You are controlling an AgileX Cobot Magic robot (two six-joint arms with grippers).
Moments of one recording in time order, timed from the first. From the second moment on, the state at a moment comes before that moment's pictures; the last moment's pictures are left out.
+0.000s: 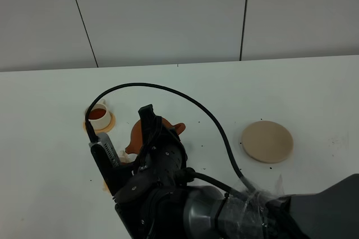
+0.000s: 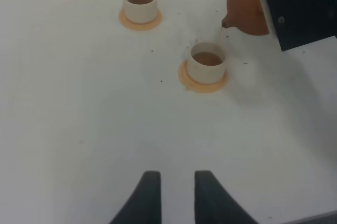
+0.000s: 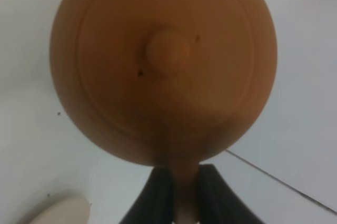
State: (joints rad) left arm -0.09 -0.01 -0.51 -0.05 1.05 0.07; right arm 1.15 2.16 -1.49 -1.26 0.97 -0.01
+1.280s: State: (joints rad) left arm -0.09 -0.01 -0.51 -0.05 1.05 0.07; right arm 1.16 2.16 -1.49 -1.26 0.96 -0.04
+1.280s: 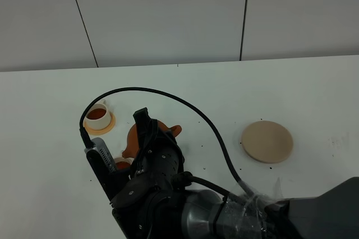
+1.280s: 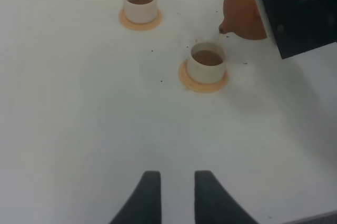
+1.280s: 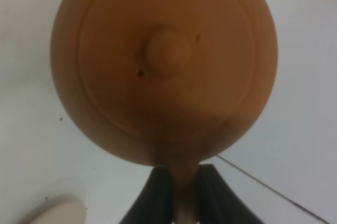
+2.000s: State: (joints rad) left arm -0.09 -0.01 -0.51 -0.05 1.05 0.07; right arm 1.16 2.16 -1.49 -1.25 0.92 -0.04
